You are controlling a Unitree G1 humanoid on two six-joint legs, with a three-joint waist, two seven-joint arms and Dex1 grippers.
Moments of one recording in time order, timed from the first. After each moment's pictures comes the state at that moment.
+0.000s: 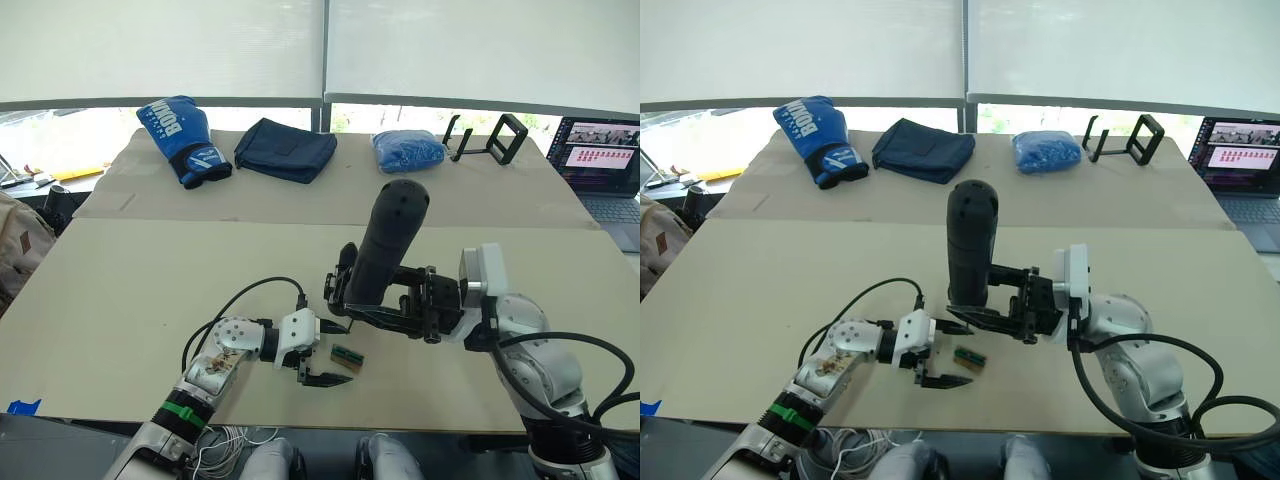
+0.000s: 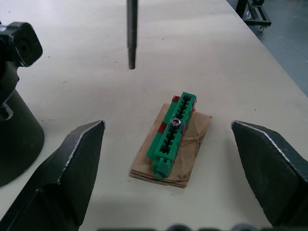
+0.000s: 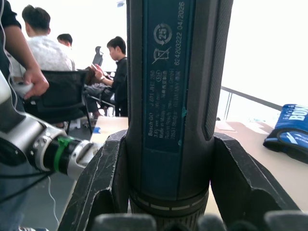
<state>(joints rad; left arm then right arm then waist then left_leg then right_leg) -0.34 0.39 -0.37 0.17 -0.14 -0.04 -1.19 -0.26 -0.50 0.03 -0.44 0.70 0.25 1.04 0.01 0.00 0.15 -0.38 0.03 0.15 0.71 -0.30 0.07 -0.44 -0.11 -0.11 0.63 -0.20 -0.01</state>
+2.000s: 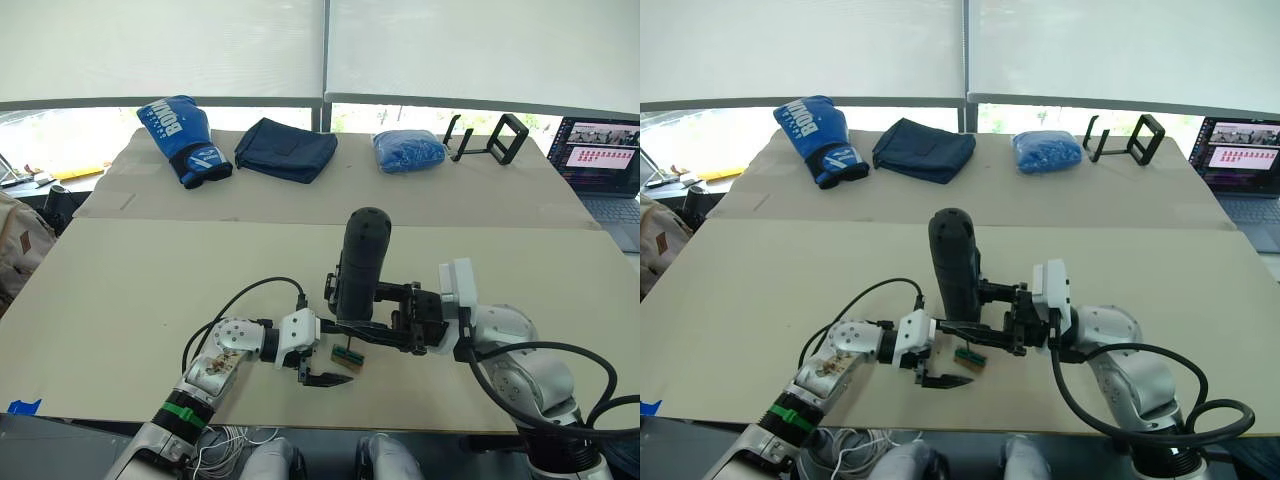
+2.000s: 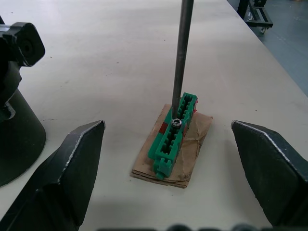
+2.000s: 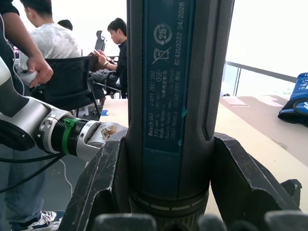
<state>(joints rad) -0.33 0.39 -0.37 0.17 -0.14 -0.04 -1.18 -0.22 -0.48 0.07 -0.43 0.61 0.27 1.06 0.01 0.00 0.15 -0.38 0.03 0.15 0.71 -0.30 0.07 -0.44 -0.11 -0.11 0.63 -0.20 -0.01</state>
